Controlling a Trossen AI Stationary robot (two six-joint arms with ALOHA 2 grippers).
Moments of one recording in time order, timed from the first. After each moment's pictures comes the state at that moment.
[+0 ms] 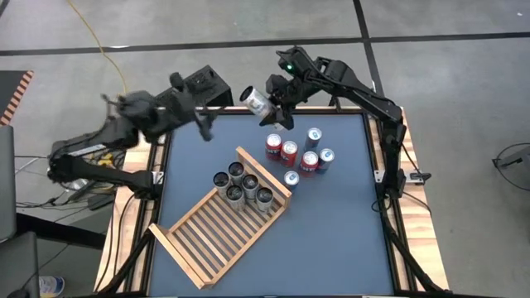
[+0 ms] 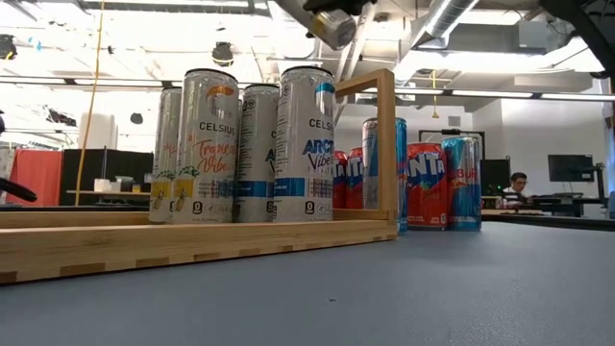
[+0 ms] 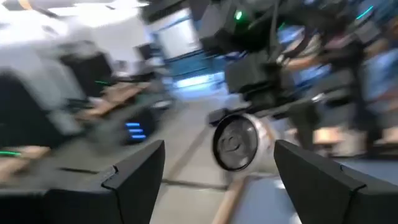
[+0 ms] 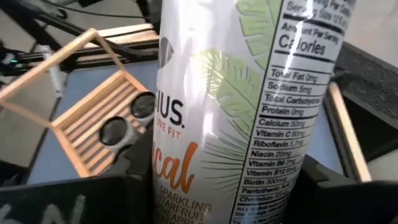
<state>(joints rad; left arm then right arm) 0.24 1.00 1.24 -0.13 -0.33 0.38 -0.43 1.95 2.35 -1.12 -0.47 -0.19</state>
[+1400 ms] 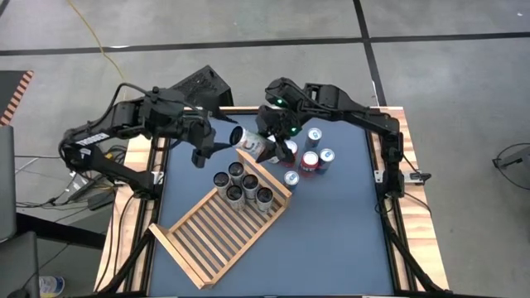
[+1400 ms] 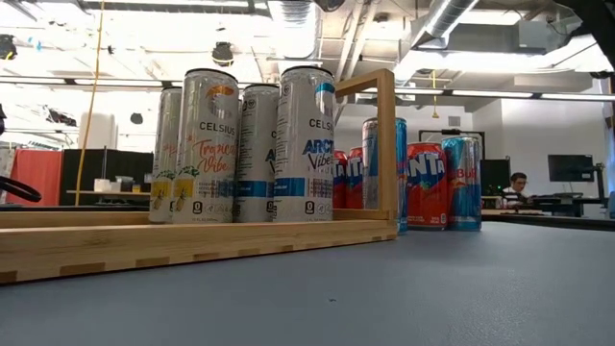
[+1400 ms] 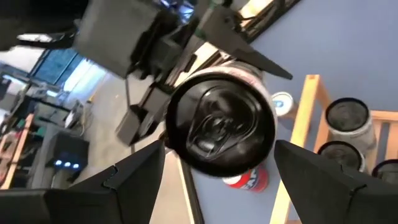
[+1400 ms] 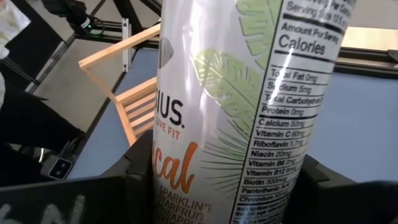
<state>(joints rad) 0.09 1.30 1.75 -0.86 -0.10 0.77 -0.20 1.95 2.35 -1.12 -0.47 -0.24</state>
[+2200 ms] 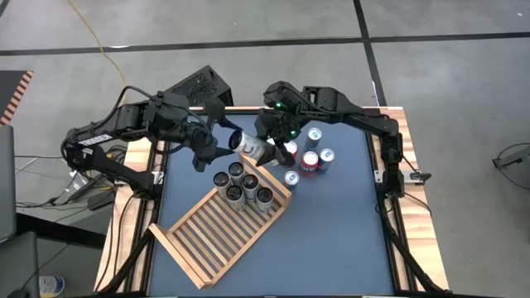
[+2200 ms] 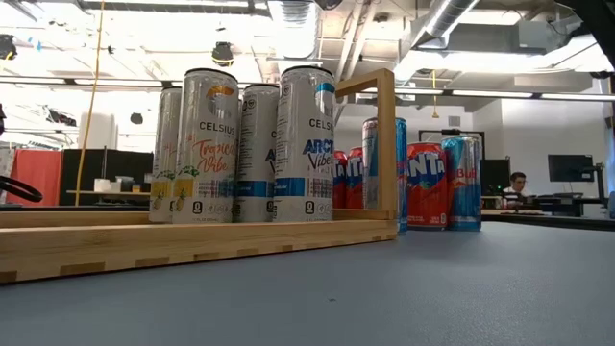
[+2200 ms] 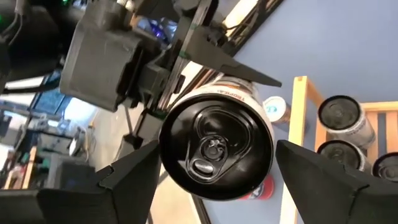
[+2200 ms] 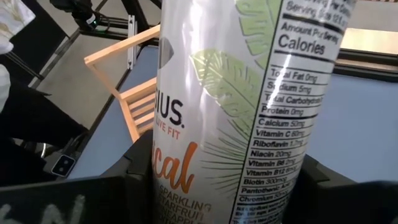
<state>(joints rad) 0.05 1.31 1.75 -0.84 -0.07 0.88 -0.18 1.95 2.35 -1.12 -0.47 -0.26</state>
